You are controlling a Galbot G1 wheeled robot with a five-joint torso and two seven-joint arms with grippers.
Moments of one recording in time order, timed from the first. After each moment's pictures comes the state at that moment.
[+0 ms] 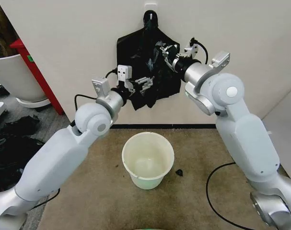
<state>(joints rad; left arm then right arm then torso) 0.41 -1.01 0.08 -1.94 -1.00 0.33 -0.32 -0.30 1.17 0.10 1.95 1.81 -0.19 0.68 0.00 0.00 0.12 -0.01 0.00</state>
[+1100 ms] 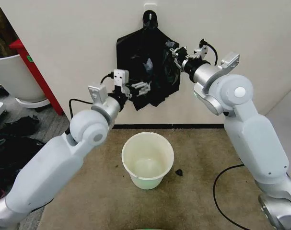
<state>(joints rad) 0.51 -0.93 0.05 -2.08 -0.95 0.37 -0.36 -0.33 1.11 0.14 1.94 1.80 -0.20 0.66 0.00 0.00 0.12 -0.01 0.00</state>
